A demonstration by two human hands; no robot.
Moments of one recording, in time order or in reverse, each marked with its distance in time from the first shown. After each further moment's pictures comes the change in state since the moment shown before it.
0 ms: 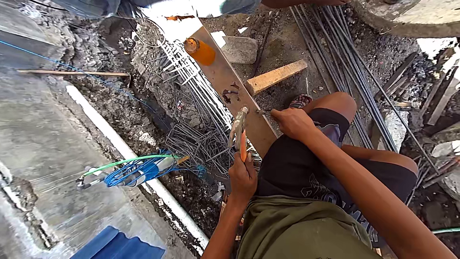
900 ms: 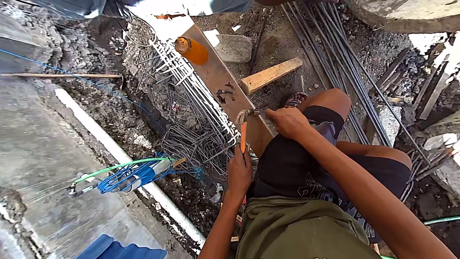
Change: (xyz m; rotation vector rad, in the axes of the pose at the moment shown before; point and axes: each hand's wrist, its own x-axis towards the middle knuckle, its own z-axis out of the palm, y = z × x) left_hand 0.013 -0.007 0.009 0.035 -0.352 -0.287; right_hand 0.000 0.000 -0.001 0.001 -0.002 -0.019
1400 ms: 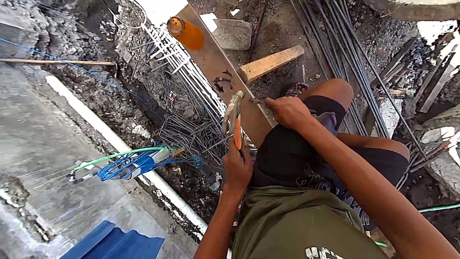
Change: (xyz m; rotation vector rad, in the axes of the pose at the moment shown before) left_hand -0.008 0.004 -0.001 -0.035 0.367 0.252; right_hand 0.001 0.001 0.004 0.013 -0.011 0.025
